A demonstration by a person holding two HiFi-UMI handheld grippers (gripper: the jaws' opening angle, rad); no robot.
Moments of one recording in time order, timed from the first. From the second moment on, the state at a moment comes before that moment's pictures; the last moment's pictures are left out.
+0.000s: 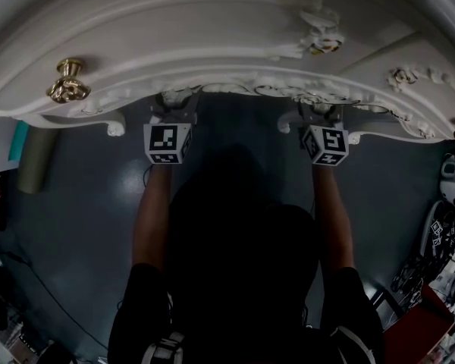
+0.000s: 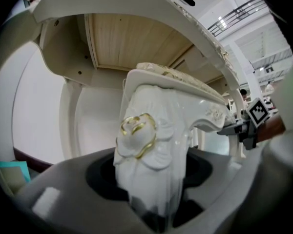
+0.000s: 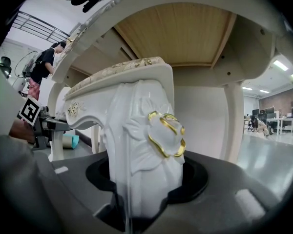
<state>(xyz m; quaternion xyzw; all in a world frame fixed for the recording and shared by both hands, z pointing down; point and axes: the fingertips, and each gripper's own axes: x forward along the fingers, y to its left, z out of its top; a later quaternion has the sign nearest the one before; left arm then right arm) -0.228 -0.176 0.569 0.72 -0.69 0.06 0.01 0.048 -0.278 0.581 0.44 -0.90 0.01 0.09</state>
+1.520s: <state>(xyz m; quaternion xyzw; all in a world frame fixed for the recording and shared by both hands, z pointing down) -0.217 -0.139 0.598 0.74 -0.67 0.08 0.02 0.057 -0.226 0.620 0.44 -0.88 0.02 0.15</state>
